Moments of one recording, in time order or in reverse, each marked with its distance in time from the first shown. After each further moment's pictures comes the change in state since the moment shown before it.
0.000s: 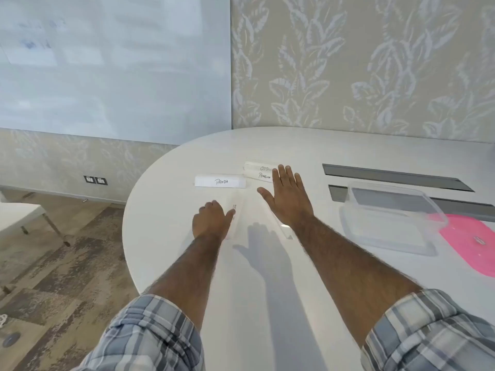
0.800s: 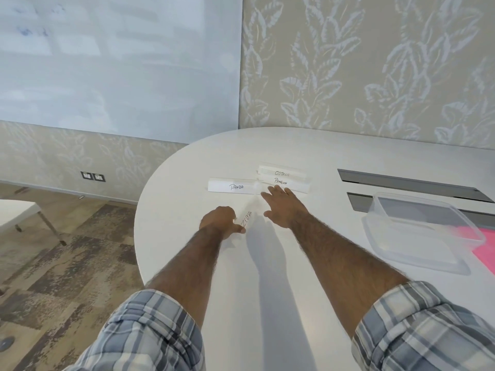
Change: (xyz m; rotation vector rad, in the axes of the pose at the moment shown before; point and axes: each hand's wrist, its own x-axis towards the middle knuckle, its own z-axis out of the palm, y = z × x) left_hand 0.067 -0.048 -0.008 -0.101 -0.396 0.114; right_hand 0.067 -0.048 0.047 -0.159 -0.373 -0.178
